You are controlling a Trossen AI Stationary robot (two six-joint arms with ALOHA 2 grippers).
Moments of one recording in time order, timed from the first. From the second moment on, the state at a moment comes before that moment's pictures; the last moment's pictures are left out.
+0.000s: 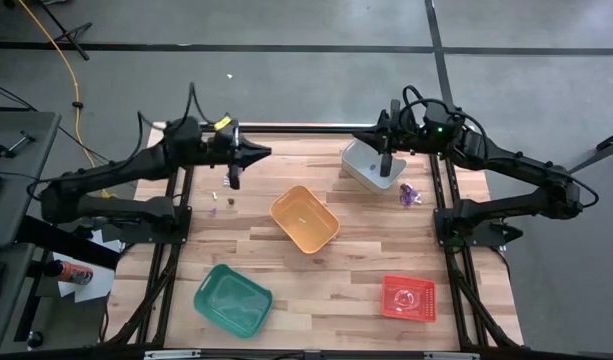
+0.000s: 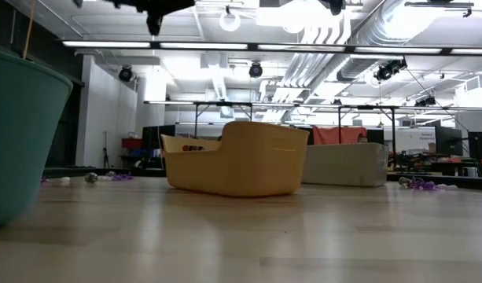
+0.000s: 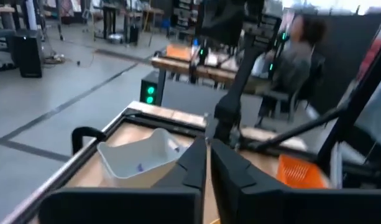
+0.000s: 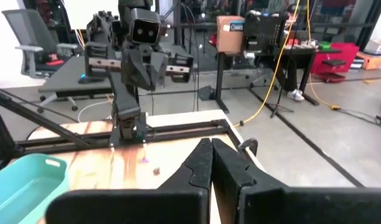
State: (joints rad) left arm 0.39 0.92 0.80 0.05 0.26 -0.16; right arm -0.37 1.06 1.11 -0.18 -0.16 -0.05
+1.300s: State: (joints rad) left arm 0.39 0.85 0.68 0.15 0.19 -0.23; right arm -0.40 1.16 0.58 -0.98 -0.01 1.18
